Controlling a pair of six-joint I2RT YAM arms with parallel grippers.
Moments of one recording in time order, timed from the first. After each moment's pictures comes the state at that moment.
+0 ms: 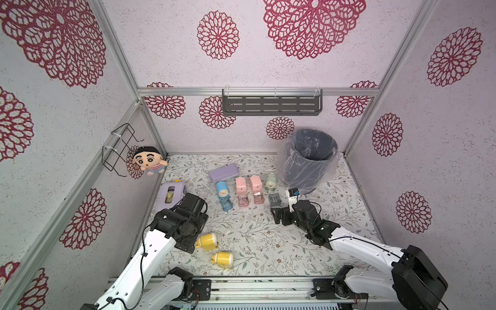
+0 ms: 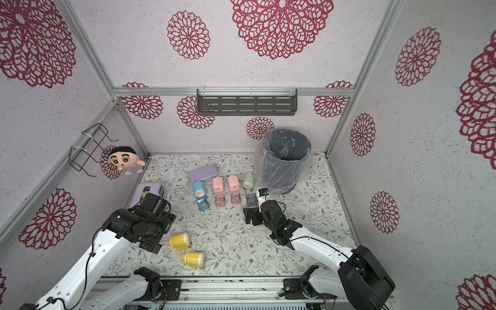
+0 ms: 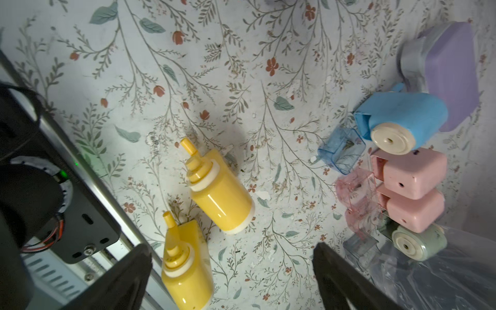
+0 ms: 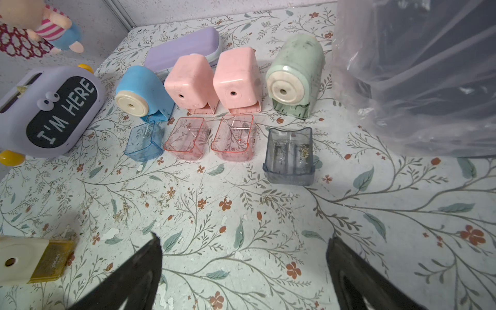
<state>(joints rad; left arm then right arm) -0.40 0.97 0.99 -1.33 -0.13 -1.63 0.72 1.19 0.56 0.08 0.13 0.43</state>
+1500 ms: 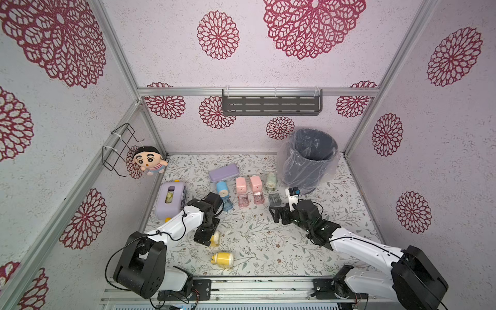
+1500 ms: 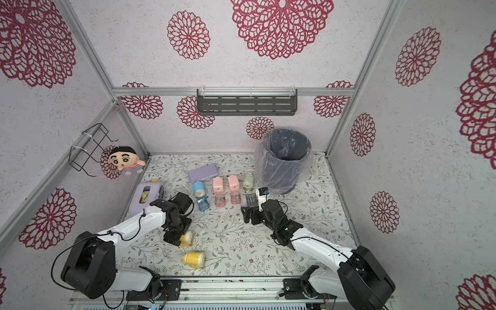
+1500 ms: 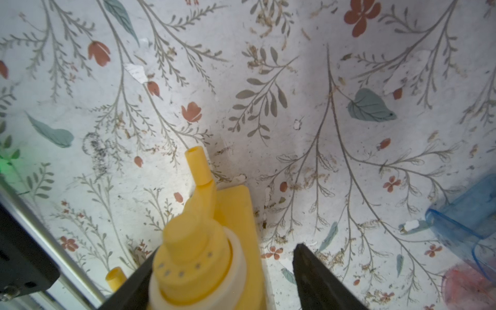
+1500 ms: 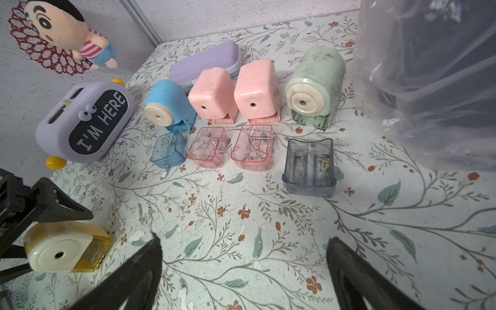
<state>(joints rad) -0.41 1.41 0.85 -0.99 -0.05 -1.68 0.71 1.19 0.55 0.15 0.05 0.45</state>
